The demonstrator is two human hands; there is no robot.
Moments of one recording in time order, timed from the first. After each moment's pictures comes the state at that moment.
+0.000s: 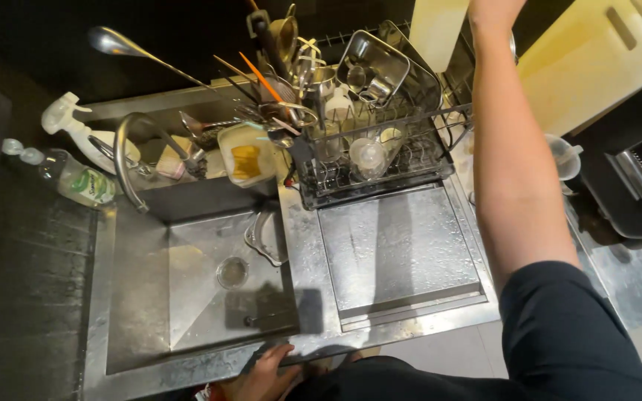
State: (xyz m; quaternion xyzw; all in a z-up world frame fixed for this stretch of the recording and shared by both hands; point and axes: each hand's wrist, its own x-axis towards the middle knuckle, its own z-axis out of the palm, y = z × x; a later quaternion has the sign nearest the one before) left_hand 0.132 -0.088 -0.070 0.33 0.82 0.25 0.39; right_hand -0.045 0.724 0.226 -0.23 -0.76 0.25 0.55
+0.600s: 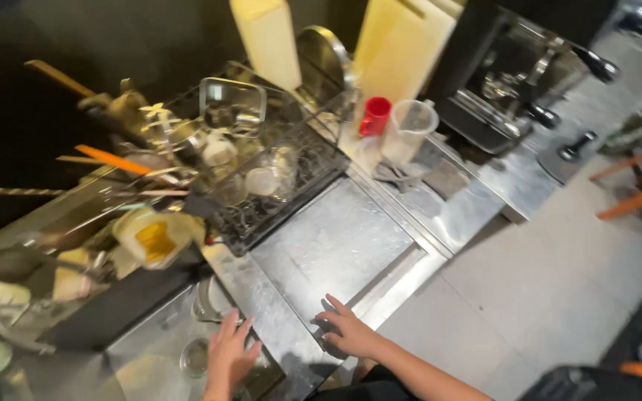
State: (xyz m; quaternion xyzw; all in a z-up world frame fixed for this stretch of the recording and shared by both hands) left_hand -0.016 0.040 -0.014 0.49 0.87 -0.01 0.10; right_hand 0.264 0.213 0.011 -0.31 -0.79 0.53 -0.05
